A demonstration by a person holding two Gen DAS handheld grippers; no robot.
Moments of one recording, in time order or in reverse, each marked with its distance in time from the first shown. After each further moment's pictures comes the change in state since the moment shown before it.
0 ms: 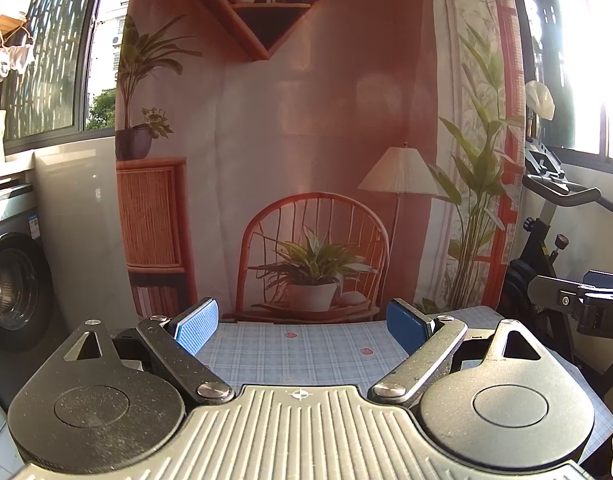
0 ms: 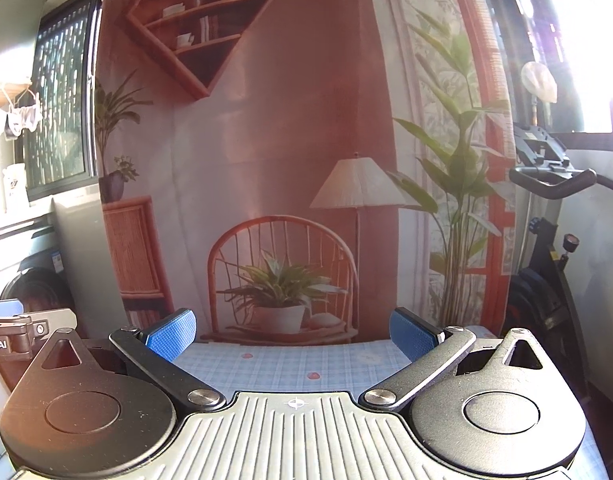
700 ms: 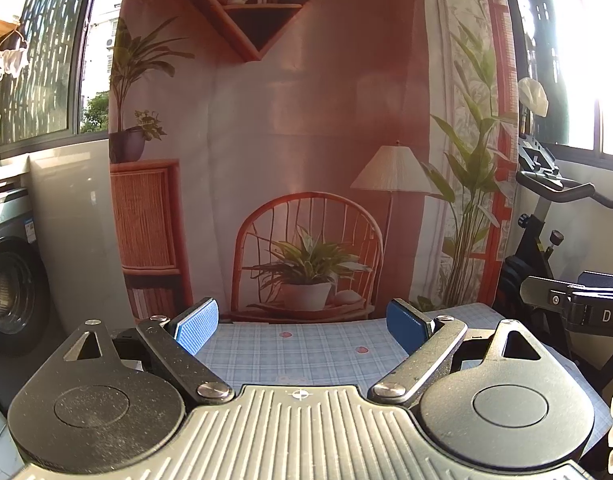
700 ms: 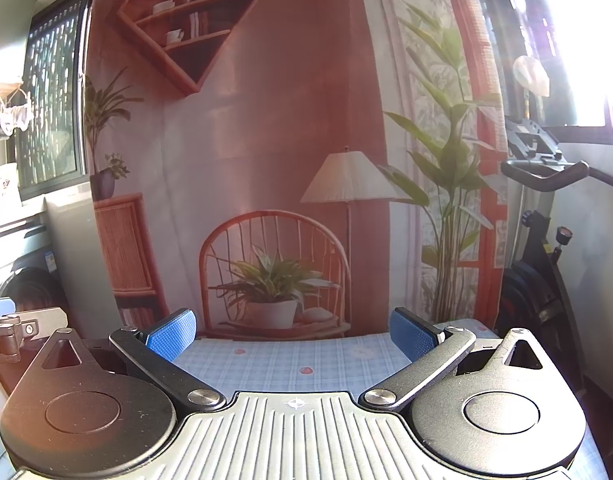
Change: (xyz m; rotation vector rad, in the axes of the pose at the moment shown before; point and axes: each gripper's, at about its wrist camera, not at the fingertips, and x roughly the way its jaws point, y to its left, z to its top) left arm 0.003 0.005 -0.001 0.019 -0.001 -0.028; right arm 0.001 -0.006 -0.002 0.013 0.014 -0.022
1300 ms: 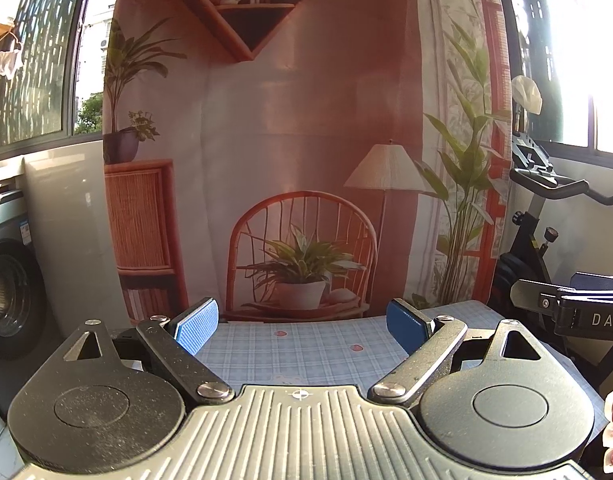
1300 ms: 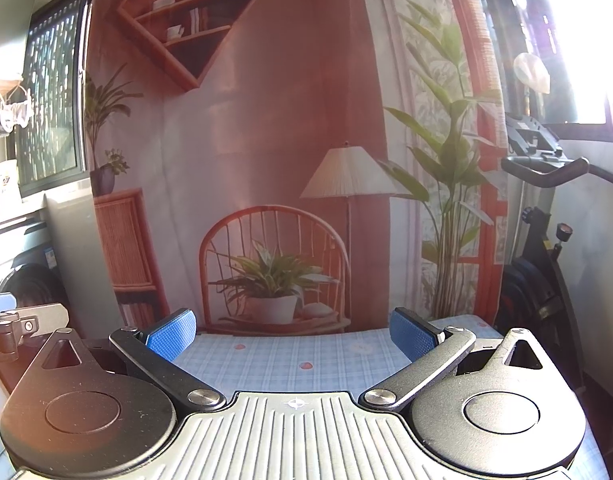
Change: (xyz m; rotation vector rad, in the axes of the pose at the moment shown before) left arm 0.000 0.004 -0.002 0.012 0.001 -0.027; right arm 0.001 -0.001 -0.006 0.000 0.008 0.002
